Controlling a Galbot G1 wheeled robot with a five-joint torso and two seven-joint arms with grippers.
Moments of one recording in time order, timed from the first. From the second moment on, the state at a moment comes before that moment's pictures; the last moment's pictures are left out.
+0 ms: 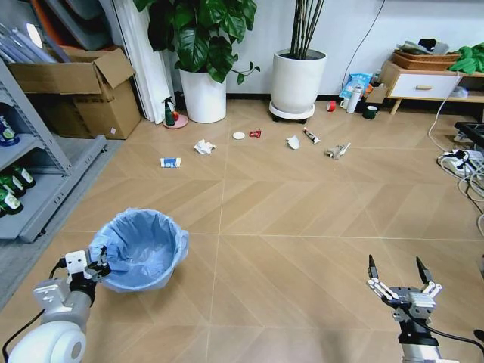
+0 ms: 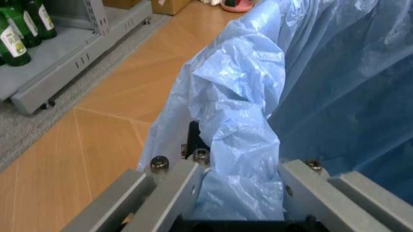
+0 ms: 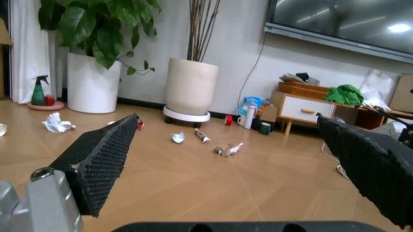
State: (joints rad) left arm 1.59 -1.15 -0.79 -2.09 -0.57 0.33 -0.21; right arm -1.81 1.38 0.80 1.93 0.15 0.58 0.02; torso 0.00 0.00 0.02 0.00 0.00
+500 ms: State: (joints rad) left arm 1.59 -1.15 -0.78 -2.09 -0.57 0.34 -0.21; right arm -1.81 1.38 0.80 1.93 0.15 0.58 0.02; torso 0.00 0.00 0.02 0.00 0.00
